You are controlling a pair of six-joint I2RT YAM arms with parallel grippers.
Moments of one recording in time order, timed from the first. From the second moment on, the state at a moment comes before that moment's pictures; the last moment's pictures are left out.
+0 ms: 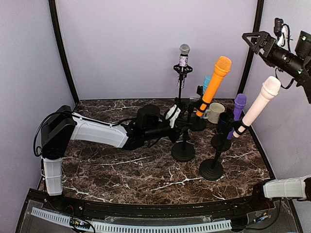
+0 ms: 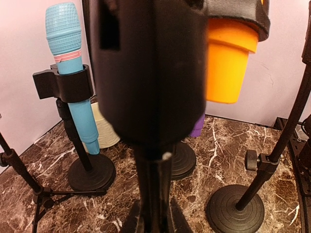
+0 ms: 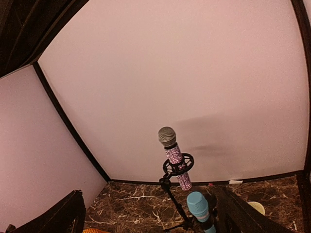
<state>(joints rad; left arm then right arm) -0.99 2.02 1.34 0.53 0.16 0.07 0.16 1.06 1.64 -0.51 -0.31 0.44</state>
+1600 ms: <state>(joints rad) -0.91 1.47 0.72 0.55 -0.01 0.00 1.25 1.30 1.84 -0.56 0.34 0.19</state>
